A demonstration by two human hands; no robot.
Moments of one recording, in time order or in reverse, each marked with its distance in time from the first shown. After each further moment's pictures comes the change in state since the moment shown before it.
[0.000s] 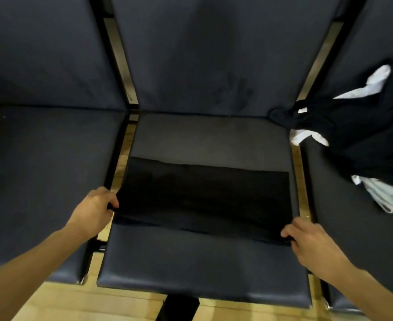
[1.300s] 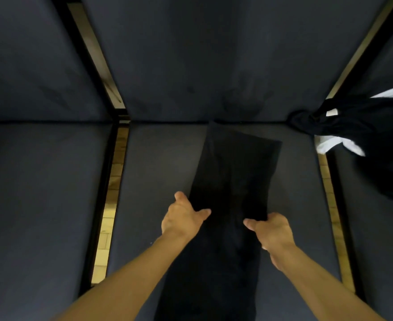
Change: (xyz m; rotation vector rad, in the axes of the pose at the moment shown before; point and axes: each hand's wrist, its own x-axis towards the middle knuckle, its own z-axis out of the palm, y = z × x) left_hand 0.088 0.157 0.048 -0.361 -0.269 -0.282; right_hand 0.159 -0.083 0.019 1.082 -0.123 1.134
